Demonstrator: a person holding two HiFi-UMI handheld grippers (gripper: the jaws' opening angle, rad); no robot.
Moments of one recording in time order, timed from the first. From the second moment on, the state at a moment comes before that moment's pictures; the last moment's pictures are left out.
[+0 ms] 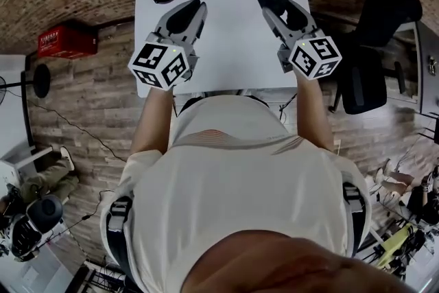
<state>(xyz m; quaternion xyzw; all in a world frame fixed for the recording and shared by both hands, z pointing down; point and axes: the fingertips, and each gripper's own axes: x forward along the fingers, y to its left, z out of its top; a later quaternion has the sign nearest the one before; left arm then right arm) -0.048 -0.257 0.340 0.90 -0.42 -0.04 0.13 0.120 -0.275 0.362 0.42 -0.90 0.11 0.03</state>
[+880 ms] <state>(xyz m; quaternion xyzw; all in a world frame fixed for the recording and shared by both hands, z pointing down) 0.013 -0.195 0.280 0.97 -0.07 -0.12 0.20 0.023 -0.175 0.319 0.00 -0.95 0.30 -0.09</state>
